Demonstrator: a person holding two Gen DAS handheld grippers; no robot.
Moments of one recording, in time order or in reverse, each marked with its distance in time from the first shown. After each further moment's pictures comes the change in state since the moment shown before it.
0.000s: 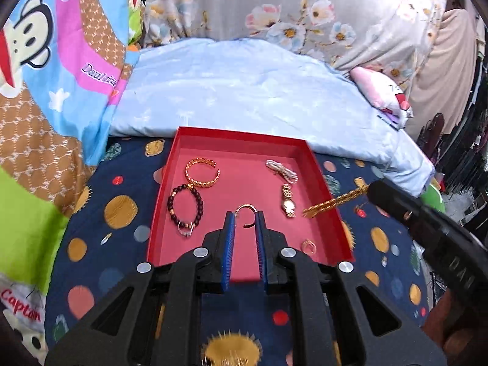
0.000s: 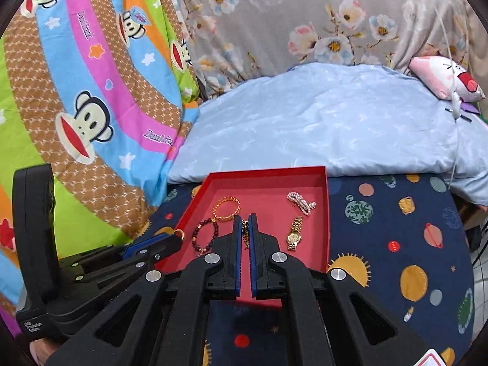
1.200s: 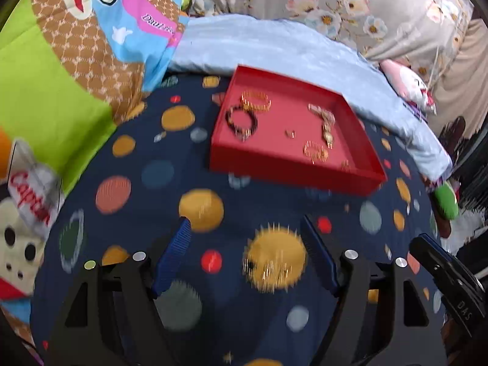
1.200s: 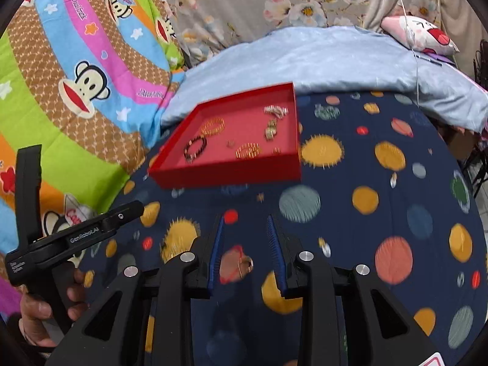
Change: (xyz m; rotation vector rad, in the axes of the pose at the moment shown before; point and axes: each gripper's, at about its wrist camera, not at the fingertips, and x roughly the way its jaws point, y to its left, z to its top) left arm -0.052 0.036 -0.117 -0.114 0.068 0.108; right arm -0.071 -0.010 -0.141 0.083 0.112 -0.051
